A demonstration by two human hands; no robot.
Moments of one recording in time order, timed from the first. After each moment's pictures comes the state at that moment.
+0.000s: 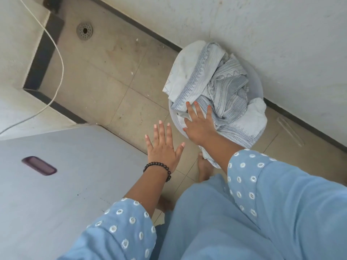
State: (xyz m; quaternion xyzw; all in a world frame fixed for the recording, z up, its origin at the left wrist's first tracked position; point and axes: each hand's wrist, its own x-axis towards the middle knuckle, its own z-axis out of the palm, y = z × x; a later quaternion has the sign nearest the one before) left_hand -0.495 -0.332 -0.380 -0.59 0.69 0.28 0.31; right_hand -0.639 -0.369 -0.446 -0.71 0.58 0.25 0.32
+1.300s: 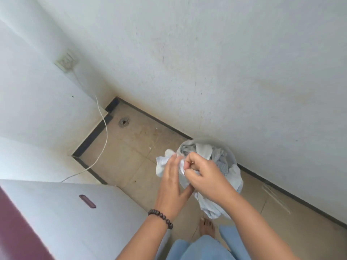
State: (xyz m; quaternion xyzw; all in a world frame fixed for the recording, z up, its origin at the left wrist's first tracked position) left_hand -0.528 -0.329 -0.122 -0.55 0.71 0.39 -0.19; right_hand -0.668 -0.333 -0.067 -0.54 0.62 -0.30 0.49
